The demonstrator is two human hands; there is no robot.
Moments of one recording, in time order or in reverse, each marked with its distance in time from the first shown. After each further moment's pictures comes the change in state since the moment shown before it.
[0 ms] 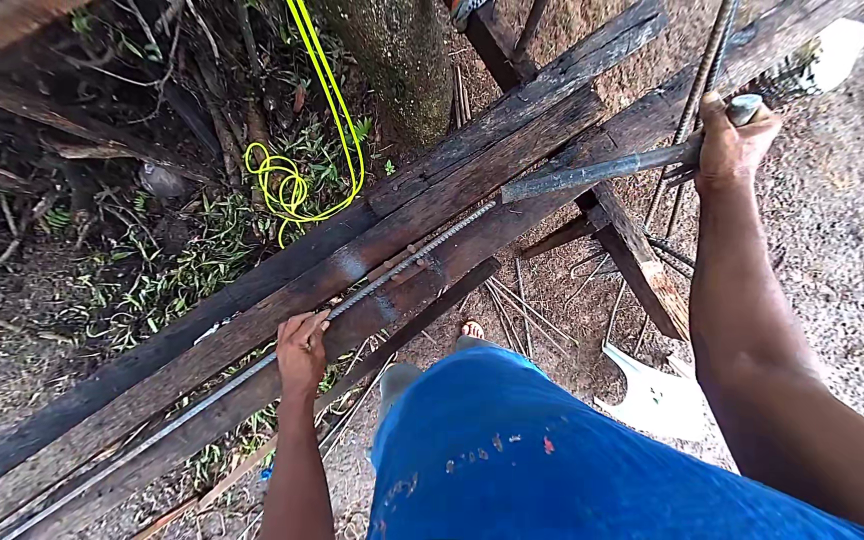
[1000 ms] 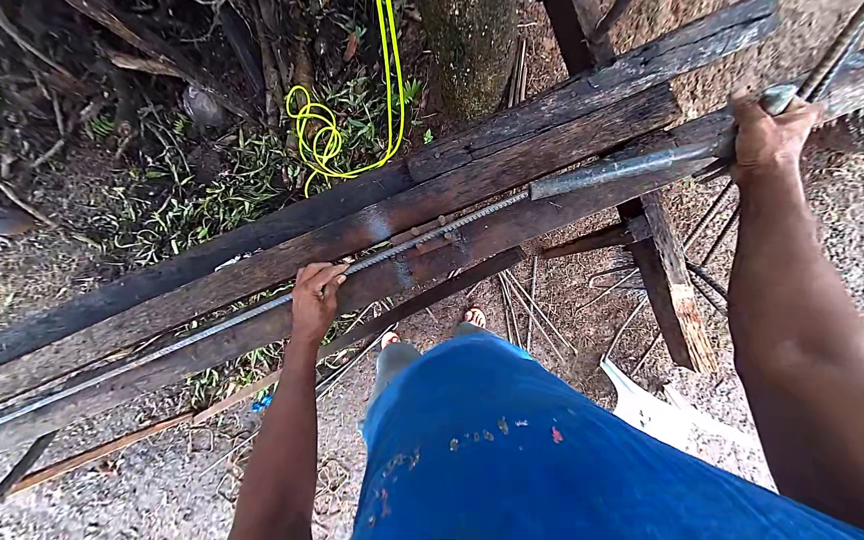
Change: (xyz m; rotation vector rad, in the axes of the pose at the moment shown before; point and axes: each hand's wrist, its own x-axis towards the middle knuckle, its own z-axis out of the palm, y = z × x) left_hand -0.002 0.001 -0.002 -0.121 -0.011 -0.038; right_hand 0.037 0.015 0.054 -0.078 -0.260 0.098
